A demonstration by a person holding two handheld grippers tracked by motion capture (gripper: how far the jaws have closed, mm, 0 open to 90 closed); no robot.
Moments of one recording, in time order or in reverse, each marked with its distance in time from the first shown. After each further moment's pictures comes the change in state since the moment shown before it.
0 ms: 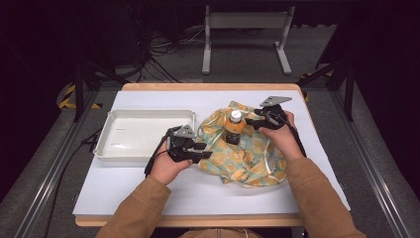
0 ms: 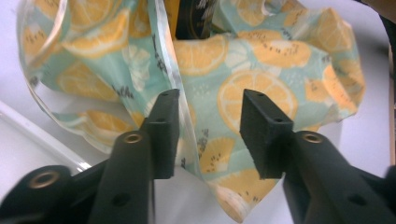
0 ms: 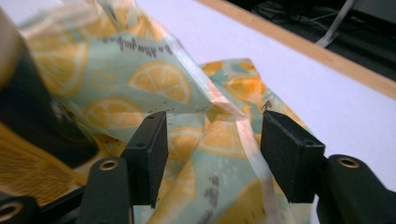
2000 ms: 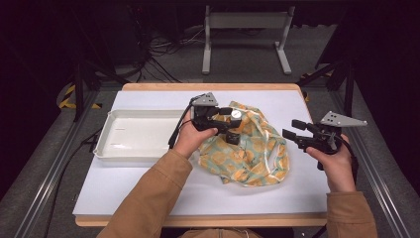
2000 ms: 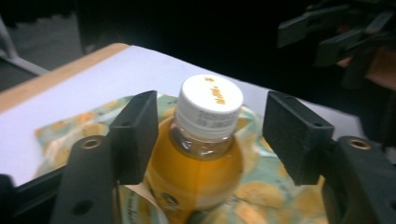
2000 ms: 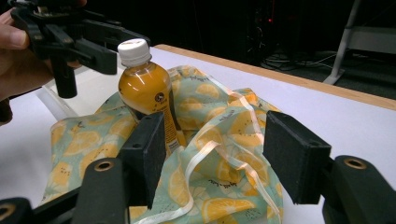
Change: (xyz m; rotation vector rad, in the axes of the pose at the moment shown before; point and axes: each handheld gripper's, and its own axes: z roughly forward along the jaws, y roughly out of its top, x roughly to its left) left arm 0.017 0.092 0.041 -0.272 -0.096 0.087; right arm 0.010 -0.045 -0.154 -0.266 0.081 0.154
